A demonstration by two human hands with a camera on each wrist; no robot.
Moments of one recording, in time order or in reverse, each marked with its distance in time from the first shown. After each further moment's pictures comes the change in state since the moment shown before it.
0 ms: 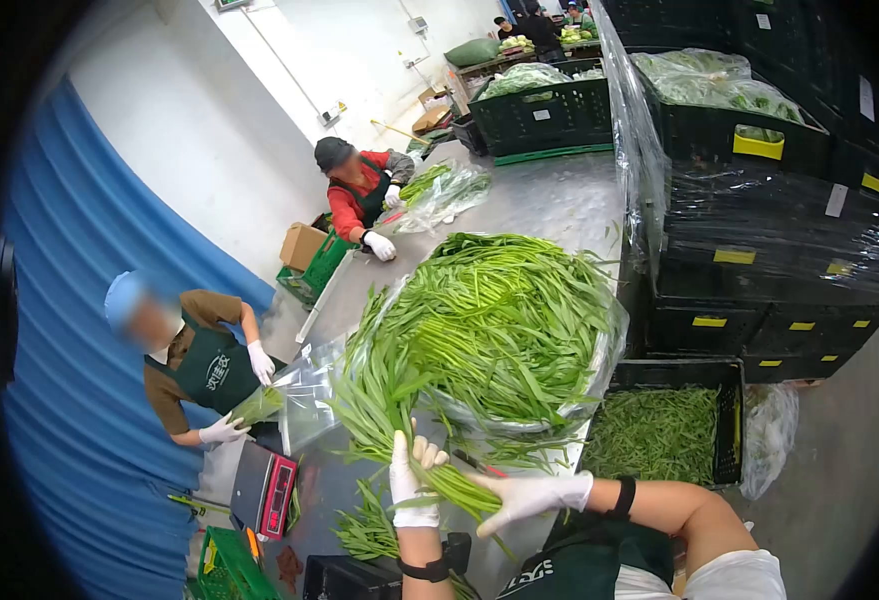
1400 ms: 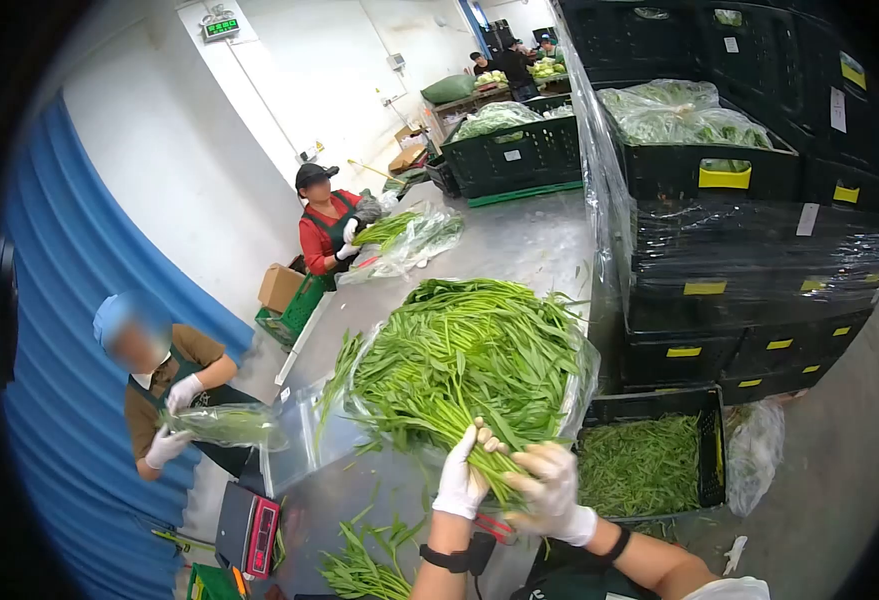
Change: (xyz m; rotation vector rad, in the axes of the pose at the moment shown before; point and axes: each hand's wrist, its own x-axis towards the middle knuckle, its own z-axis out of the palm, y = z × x) left_hand 0.065 -0.087 0.053 -0.147 -0.241 -0.400; right_hand -0.042 -0.031 -0.048 -0.899 1.045 -0.371
